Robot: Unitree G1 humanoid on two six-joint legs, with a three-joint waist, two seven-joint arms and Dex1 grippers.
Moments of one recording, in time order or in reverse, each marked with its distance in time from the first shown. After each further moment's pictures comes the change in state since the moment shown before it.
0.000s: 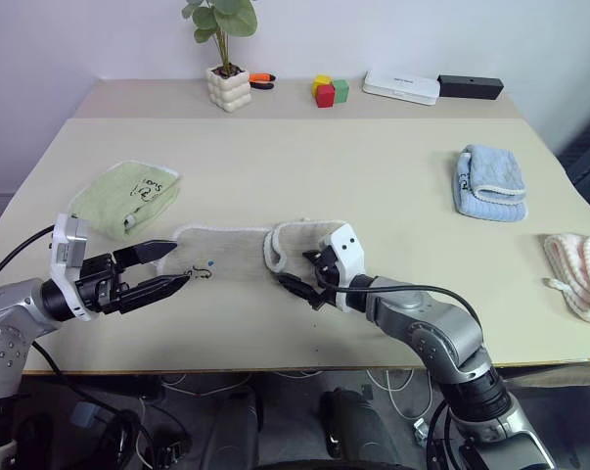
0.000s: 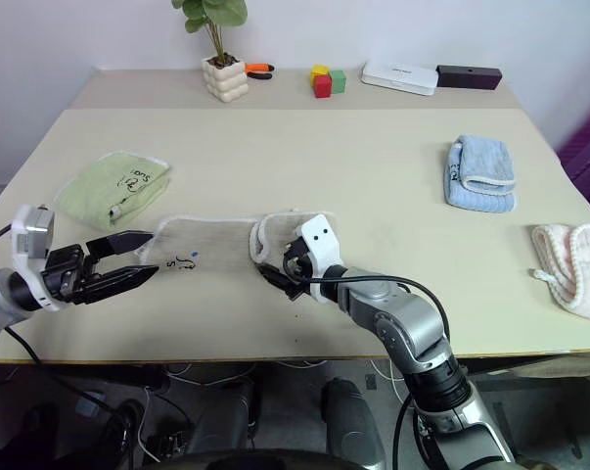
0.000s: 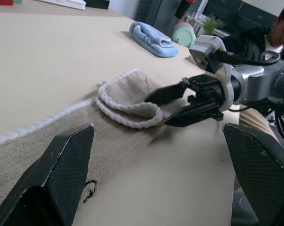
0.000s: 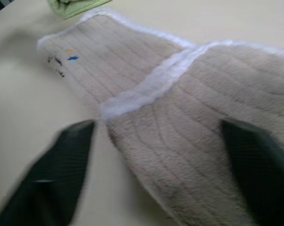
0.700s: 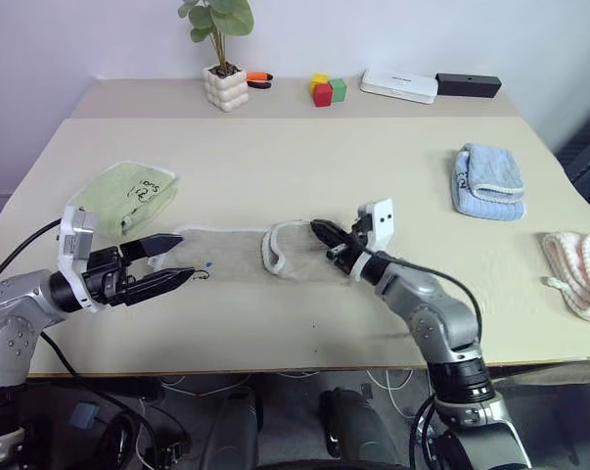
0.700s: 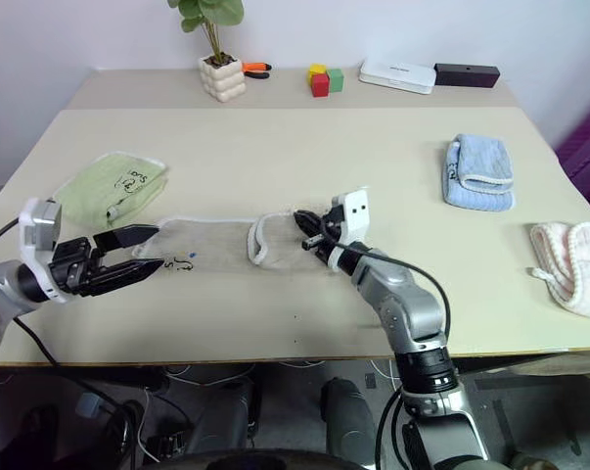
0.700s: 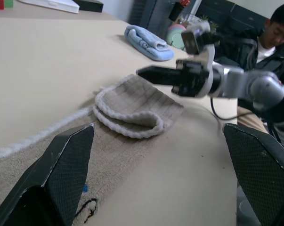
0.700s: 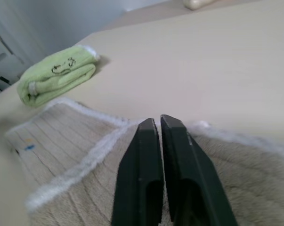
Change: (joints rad) left arm -0.060 -0.003 -0.041 0.043 0.002 -0.006 -0.006; right arm 0.001 0.159 -0.155 0.289 -0.095 -0.426 0.132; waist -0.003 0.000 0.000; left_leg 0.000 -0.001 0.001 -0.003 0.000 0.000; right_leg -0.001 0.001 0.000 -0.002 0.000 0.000
